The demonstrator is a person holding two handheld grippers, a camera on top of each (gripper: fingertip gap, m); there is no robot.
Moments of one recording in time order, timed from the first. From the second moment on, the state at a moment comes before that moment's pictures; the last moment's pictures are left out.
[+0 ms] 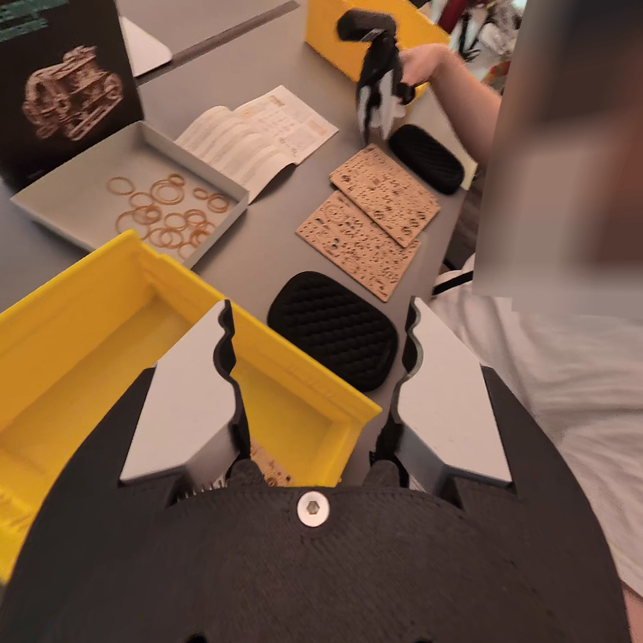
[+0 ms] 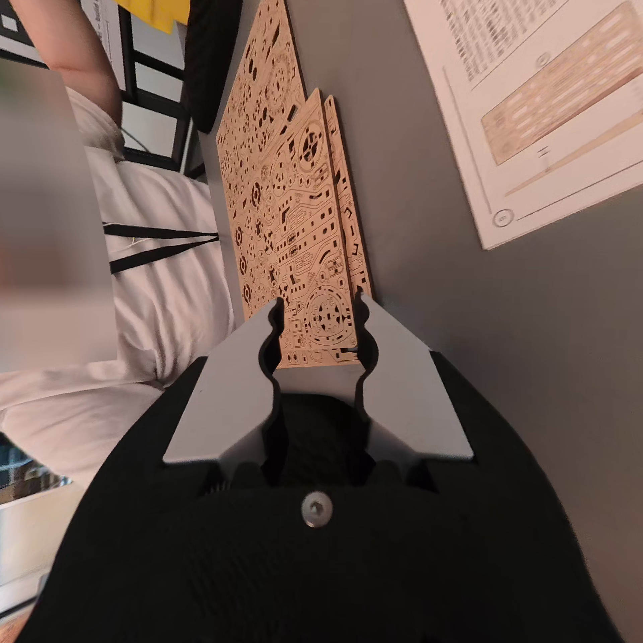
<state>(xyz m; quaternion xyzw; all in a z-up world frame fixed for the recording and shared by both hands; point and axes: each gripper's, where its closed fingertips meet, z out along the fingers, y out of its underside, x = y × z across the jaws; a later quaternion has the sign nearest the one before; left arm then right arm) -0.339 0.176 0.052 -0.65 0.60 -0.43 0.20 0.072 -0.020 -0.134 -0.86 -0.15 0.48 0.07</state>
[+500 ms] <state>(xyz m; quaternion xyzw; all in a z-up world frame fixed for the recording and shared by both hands) -0.398 0.288 -0.095 -0.79 0.59 -0.05 0.15 0.072 -0.001 -0.052 -0.83 -0.17 0.38 0.36</state>
